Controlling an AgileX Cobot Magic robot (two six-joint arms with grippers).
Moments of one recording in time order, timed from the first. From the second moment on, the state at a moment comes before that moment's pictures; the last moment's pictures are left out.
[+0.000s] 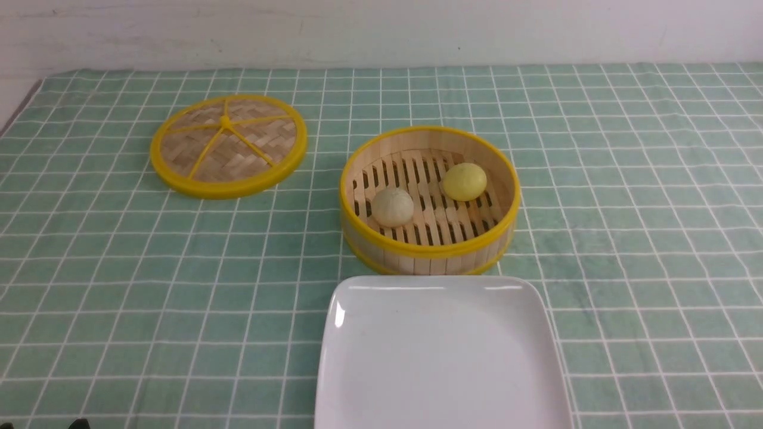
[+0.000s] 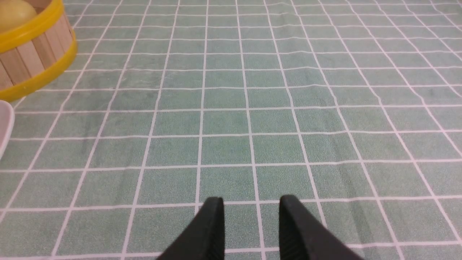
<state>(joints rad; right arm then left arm) -0.10 -0.01 0.01 0.10 0.40 -0.07 0.04 -0.01 0.02 -0.12 0.40 0.09</state>
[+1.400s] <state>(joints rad) -0.10 -0.01 -0.40 0.15 0.26 -0.07 0.04 -0.01 0.02 -0.12 0.40 0.09</state>
